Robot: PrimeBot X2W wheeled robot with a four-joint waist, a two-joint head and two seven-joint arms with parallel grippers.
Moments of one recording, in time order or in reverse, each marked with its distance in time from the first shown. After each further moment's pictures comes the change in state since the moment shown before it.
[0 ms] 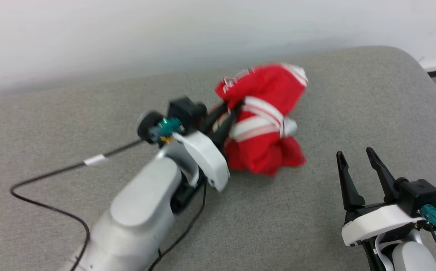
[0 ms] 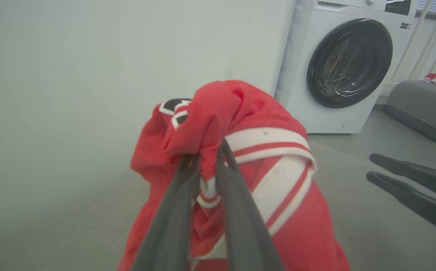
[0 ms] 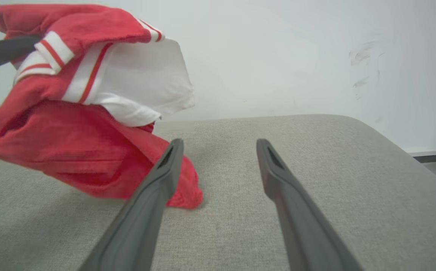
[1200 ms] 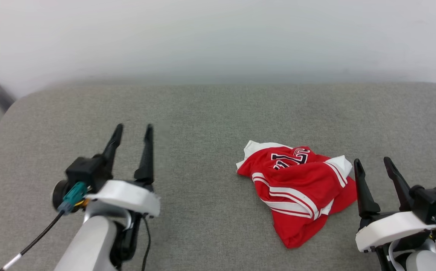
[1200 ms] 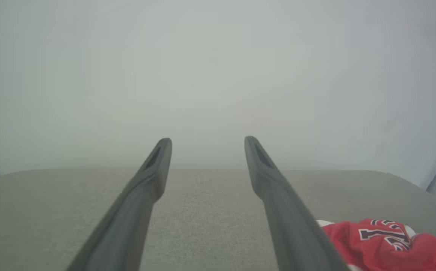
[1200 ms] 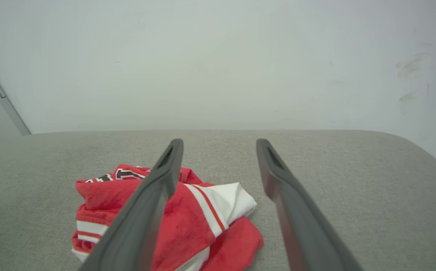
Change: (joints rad) left arm 0.423 0.077 0.350 -0.314 0.090 0.224 -0.075; right arm 0.028 0.001 -0.077 0.002 -0.007 0.000 0.010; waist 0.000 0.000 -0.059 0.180
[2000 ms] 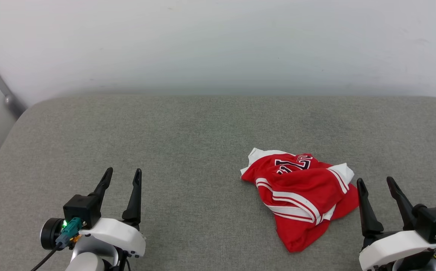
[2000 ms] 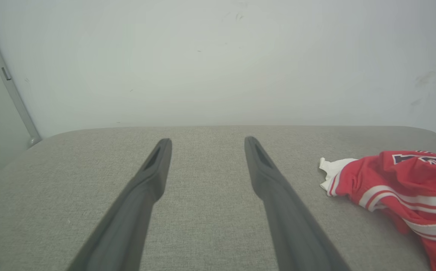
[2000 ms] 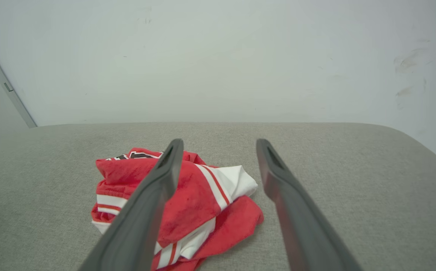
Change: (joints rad) left arm 0.175 0.044 0.057 0.037 0.072 -0.028 0.000; right arm 0.112 0.000 -0.007 -0.072 0.005 0.000 0.031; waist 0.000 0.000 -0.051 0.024
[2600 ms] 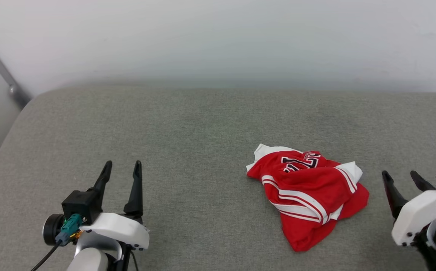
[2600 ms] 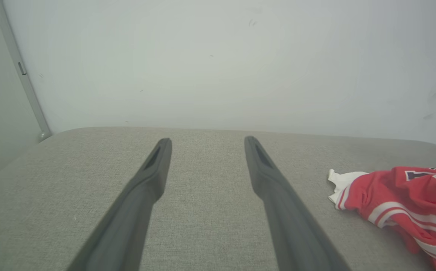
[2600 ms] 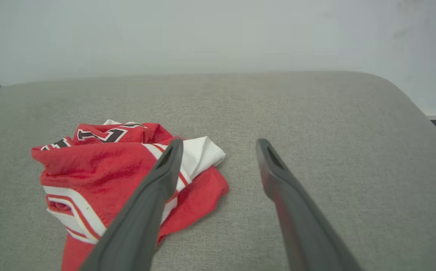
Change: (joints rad) left arm -0.003 -0.032 0.033 -0.028 0.006 0.005 0.000; right arm -0.101 -0.068 -0.092 -0.047 0.066 0.000 0.432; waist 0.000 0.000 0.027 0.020
